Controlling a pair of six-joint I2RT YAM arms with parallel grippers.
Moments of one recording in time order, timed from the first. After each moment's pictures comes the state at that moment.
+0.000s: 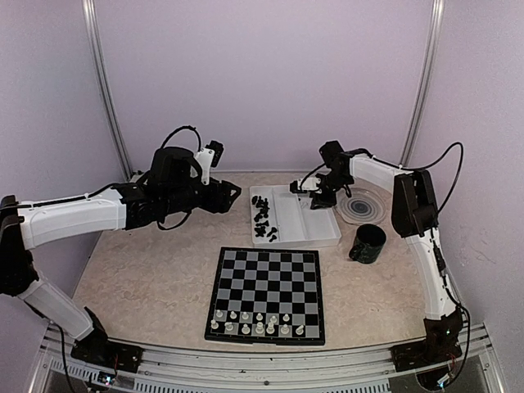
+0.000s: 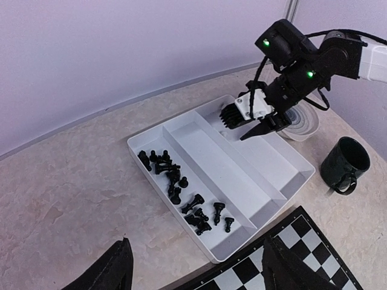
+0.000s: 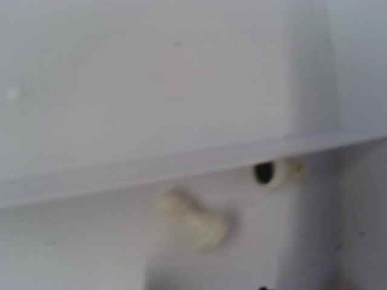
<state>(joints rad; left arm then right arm) -0.74 1.48 1.09 -0.02 -0.12 -0.14 0.36 2.48 2.19 -0.79 -0.22 -1.18</state>
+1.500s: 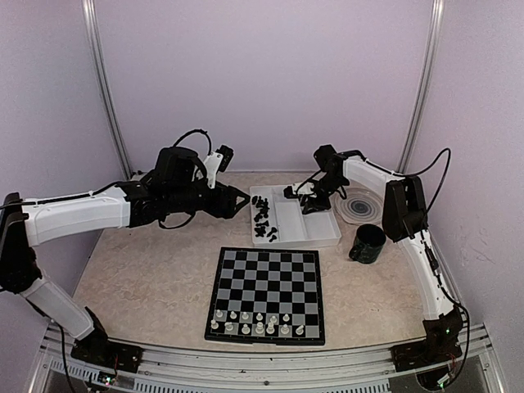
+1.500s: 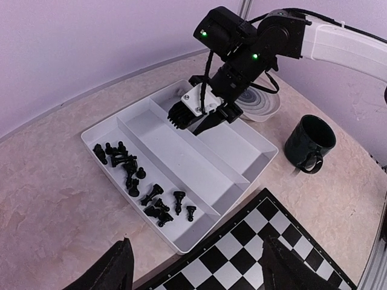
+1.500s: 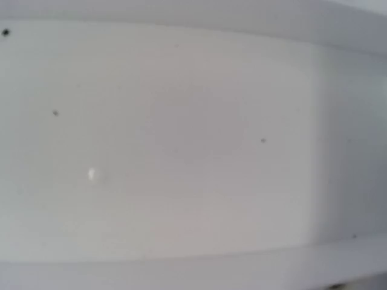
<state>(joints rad) -0.74 1.51 1.12 -0.05 0.07 -0.14 0.39 2.63 2.40 -0.96 -0.37 -1.28</state>
